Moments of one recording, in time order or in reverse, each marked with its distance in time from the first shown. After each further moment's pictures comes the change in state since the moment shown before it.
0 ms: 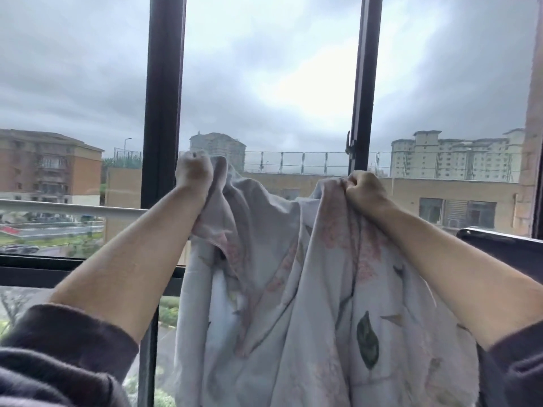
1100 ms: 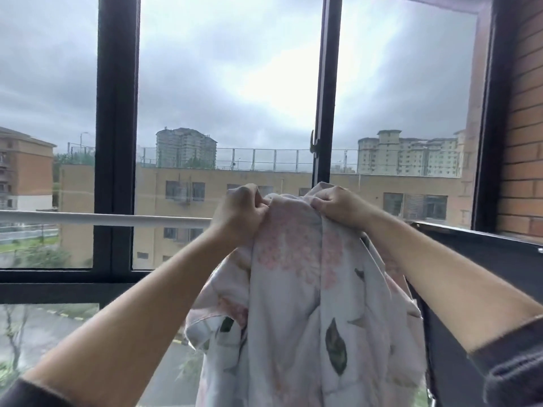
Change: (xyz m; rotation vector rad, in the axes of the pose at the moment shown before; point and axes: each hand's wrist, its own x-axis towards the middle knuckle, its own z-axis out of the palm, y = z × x) left_hand -0.117 -0.002 0.070 0.505 -0.389 0.574; right_hand -0.031 0.018 -0.044 -0.160 -0.392 -0.105
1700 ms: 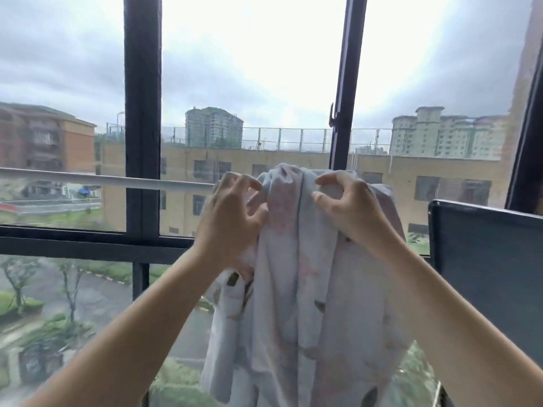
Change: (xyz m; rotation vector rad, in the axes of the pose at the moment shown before) left_hand -0.087 0.002 -0.010 0.000 0.149 0.012; right_hand -0.093 -0.028 0.027 0.318 0.411 -0.096
